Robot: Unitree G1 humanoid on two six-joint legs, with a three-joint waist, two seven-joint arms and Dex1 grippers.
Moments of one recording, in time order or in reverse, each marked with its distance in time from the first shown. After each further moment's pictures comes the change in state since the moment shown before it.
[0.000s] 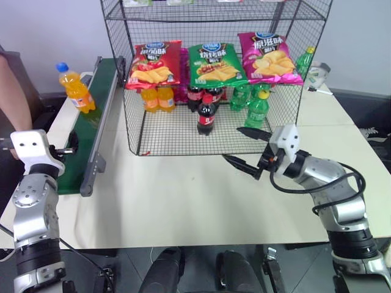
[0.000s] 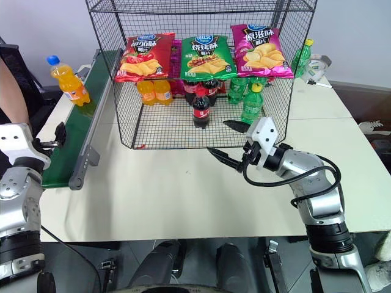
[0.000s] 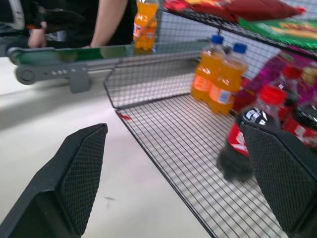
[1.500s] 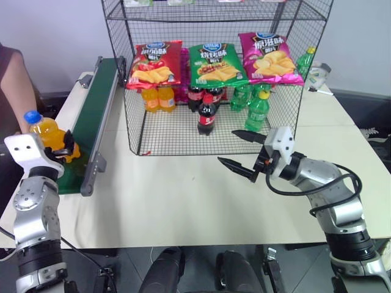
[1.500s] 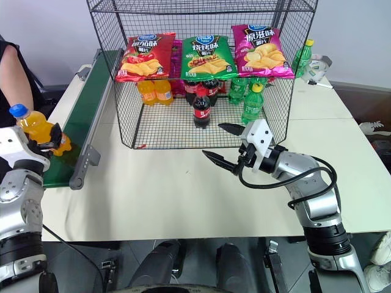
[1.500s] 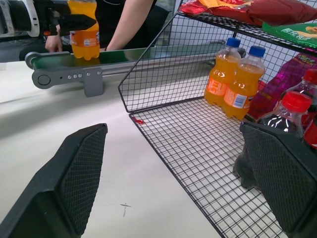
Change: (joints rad) left arm 0.004 -0.019 0.025 0.017 -0.092 -0.006 0.021; right arm 0.005 0.009 0.019 -0.029 0.008 0.040 -0.013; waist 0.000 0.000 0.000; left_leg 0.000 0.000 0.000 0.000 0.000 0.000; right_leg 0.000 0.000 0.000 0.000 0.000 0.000
